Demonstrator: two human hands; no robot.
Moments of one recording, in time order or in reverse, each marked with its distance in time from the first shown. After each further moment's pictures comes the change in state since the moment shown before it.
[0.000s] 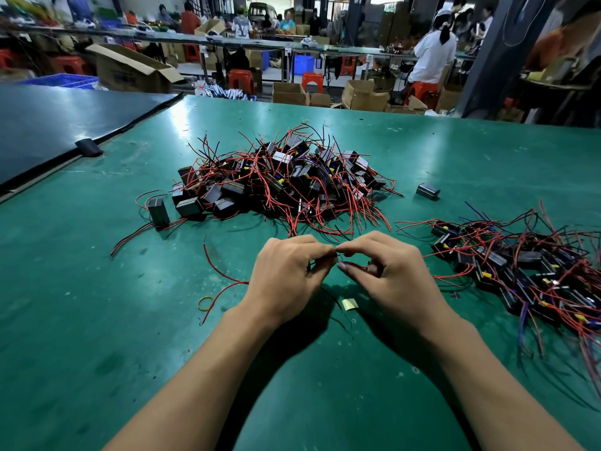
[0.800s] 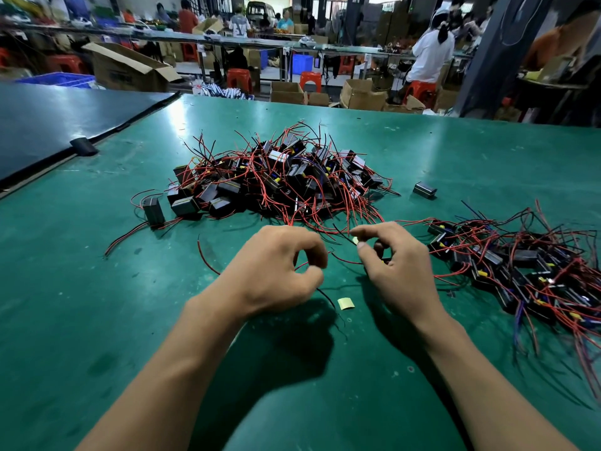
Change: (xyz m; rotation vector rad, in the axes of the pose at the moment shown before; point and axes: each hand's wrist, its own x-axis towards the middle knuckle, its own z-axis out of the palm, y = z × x) left_hand 0.008 0.016 -0.041 -0.087 -0.201 -0.002; right_hand 0.004 0.002 0.004 0.059 0.211 0.229
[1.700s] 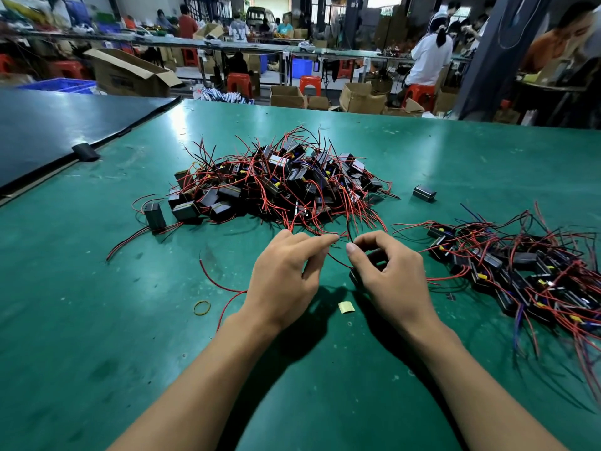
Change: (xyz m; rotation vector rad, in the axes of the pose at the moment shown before) left_hand 0.002 -0.016 0.047 0.065 0.343 0.009; right_hand -0.005 0.000 0.008 0.104 0.010 0.106
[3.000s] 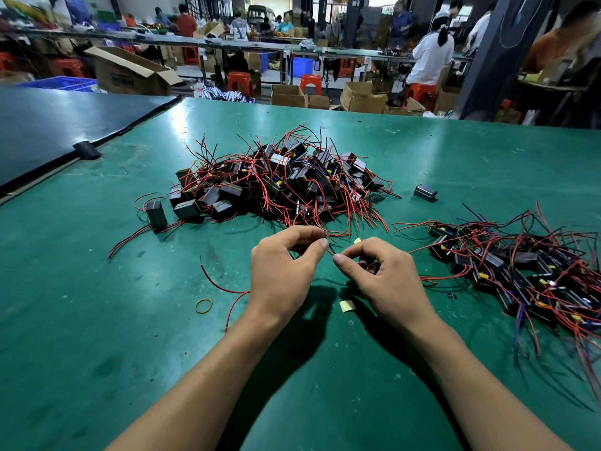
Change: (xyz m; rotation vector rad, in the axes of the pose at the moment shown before) left_hand 0.003 0.014 -0.003 -0.418 0.138 -0.464; right_hand -0.002 0.000 0.002 -0.005 -0.143 -0.043
